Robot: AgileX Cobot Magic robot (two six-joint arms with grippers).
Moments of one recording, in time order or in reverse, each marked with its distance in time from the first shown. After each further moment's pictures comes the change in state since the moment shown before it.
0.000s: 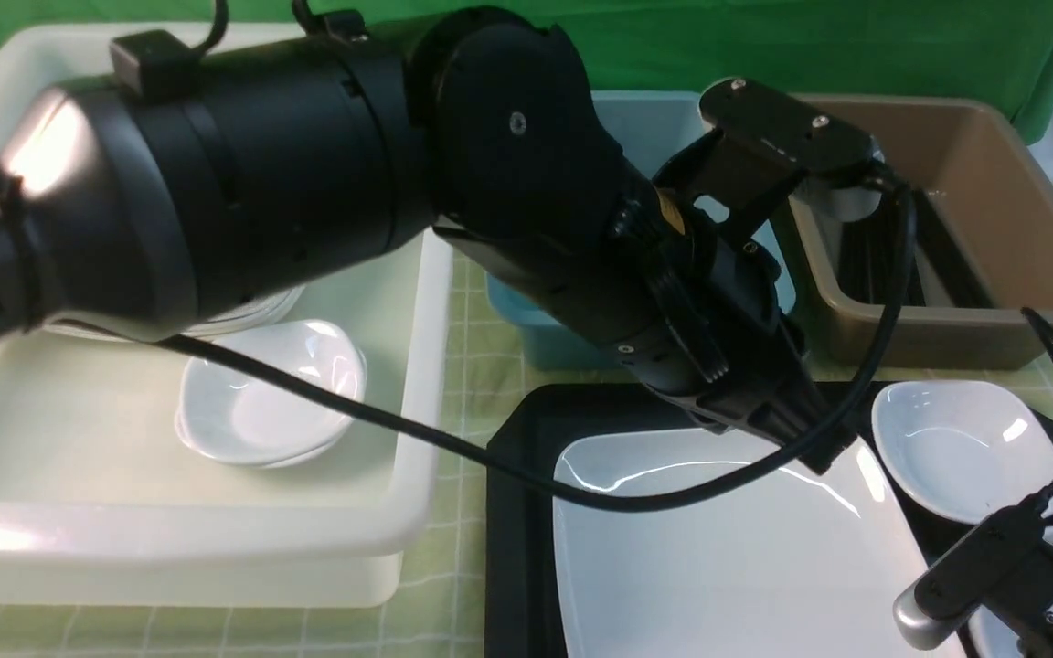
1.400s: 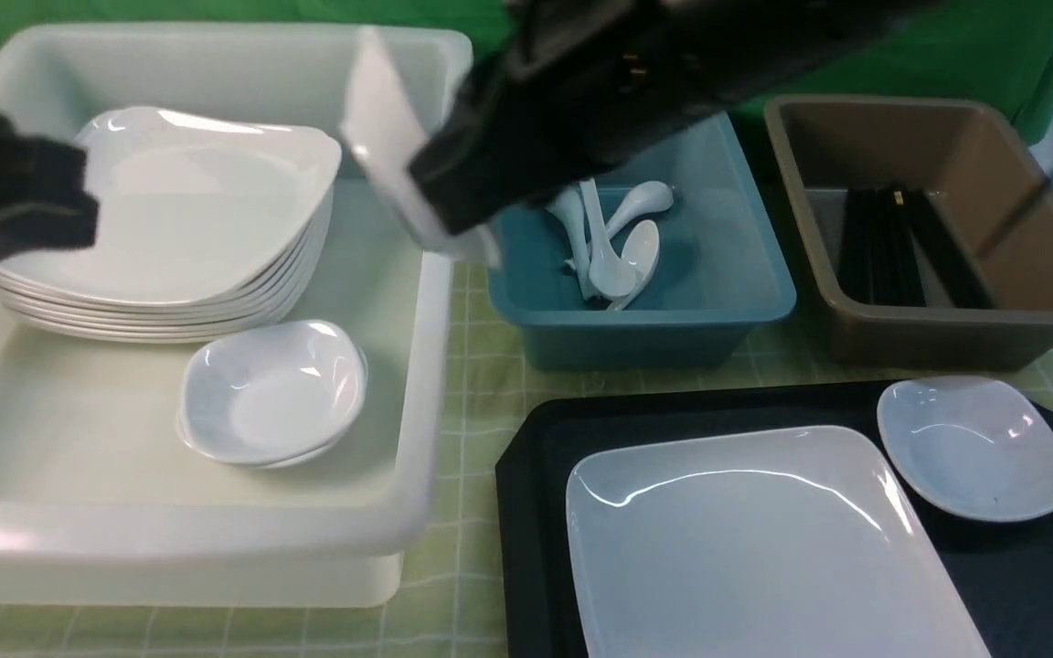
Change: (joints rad) right arm 0.352 0.472 -1.409 0.618 0.171 -0.470; left arm 0.824 -0.717 0.409 0.099 0.161 -0.255
